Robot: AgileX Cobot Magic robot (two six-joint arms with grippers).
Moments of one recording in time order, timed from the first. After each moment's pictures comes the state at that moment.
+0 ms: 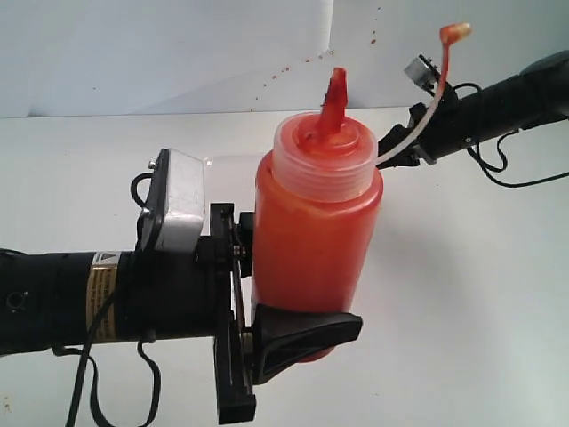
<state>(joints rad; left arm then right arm) -0.62 1.55 -0.56 1.01 -0.98 -0.69 -0.01 2.28 -1.67 1.11 1.21 -1.28</state>
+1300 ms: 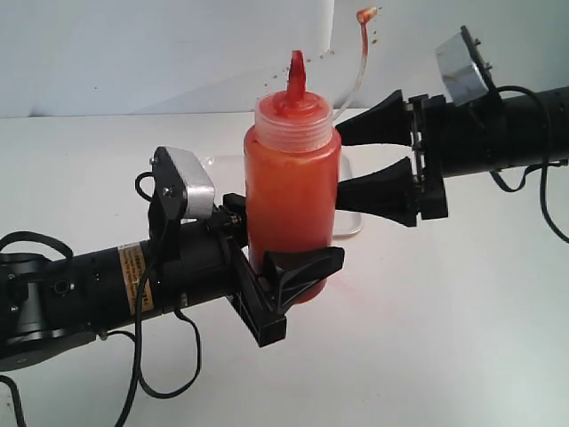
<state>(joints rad) -0.62 1.69 -0.56 0.64 -0.97 -0.50 0.09 1.75 -1.04 1.43 1.21 -2.06</state>
